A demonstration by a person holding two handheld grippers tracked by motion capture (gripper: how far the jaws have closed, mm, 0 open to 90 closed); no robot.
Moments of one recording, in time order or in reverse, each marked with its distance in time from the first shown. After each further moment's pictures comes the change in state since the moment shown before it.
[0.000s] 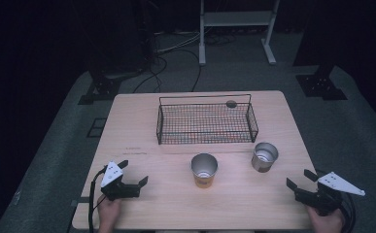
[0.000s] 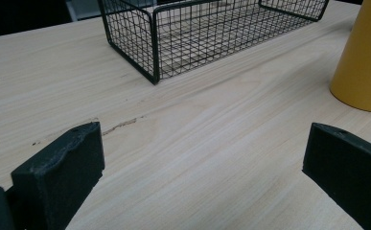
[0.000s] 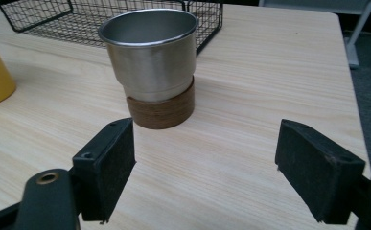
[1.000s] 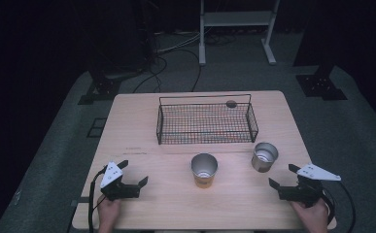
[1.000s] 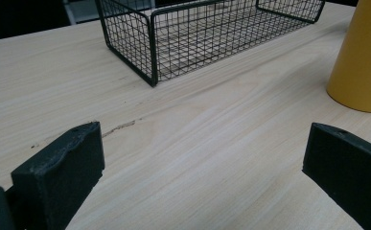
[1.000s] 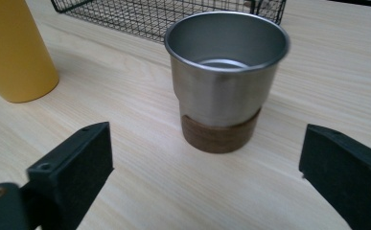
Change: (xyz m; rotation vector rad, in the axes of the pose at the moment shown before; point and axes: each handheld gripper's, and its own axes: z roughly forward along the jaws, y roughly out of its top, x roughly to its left) left arm -0.001 0.000 -0.001 -0.014 -0.006 0.002; right arm 0.030 0.026 0.032 0.088 0.116 -0.078
